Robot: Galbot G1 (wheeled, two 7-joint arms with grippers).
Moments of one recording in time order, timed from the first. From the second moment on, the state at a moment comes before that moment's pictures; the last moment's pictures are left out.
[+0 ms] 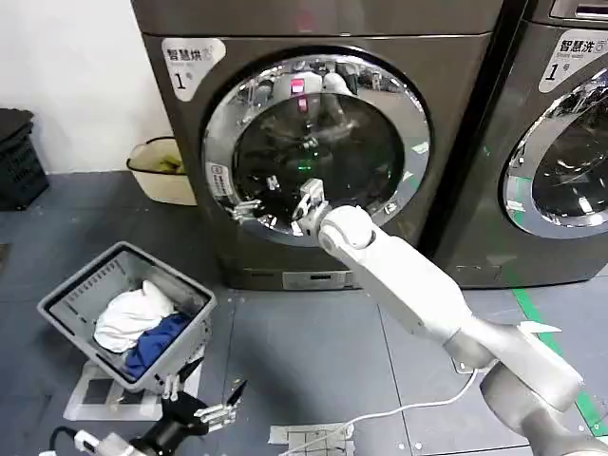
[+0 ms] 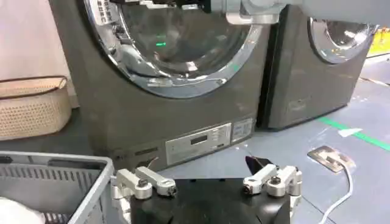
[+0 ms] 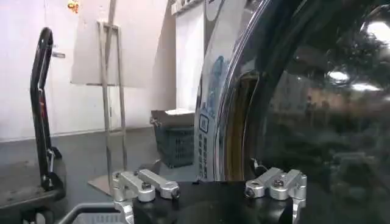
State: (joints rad) left arm 1.97 -1.23 -0.70 -2.37 -0.22 0.24 0.28; right arm -0.11 1.34 -0.44 1.20 0.78 -0.12 -0.33
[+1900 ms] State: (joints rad) left arm 1.94 -1.23 -0.70 -2.35 -0.25 0.25 0.29; right arm -0.04 1.42 -0.51 1.09 0.78 -0.12 -0.42
